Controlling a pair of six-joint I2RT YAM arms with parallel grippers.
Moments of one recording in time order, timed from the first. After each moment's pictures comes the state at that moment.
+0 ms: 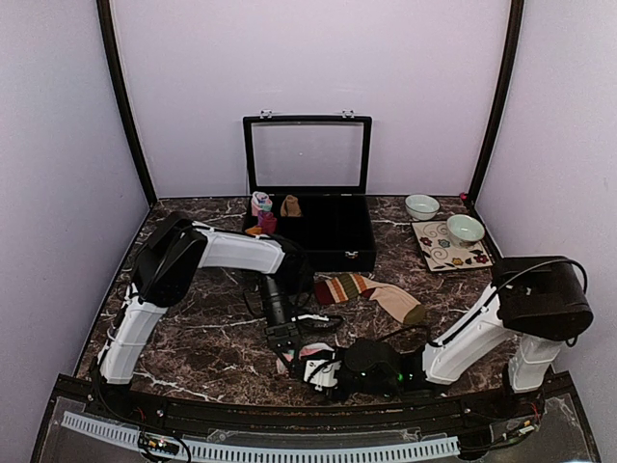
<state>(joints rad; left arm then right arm) -0.86 2.39 1.74 -1.39 0.84 0.75 1.41 1.83 0.58 0.75 0.22 -0.40</state>
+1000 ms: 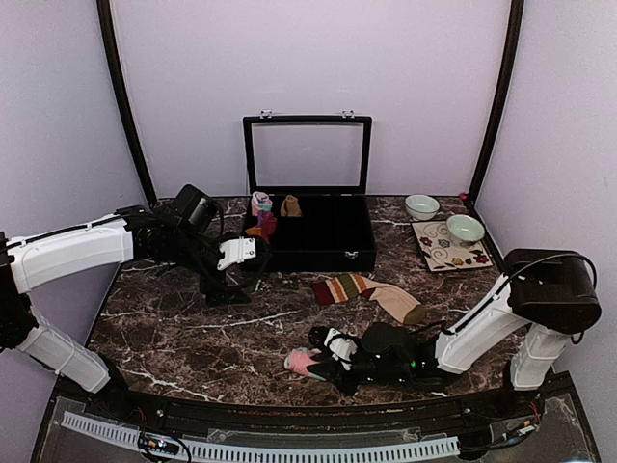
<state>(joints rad) -0.69 1.39 1.07 -0.65 0.22 0.73 1.31 1.77 0.50 0.76 0.04 0.06</state>
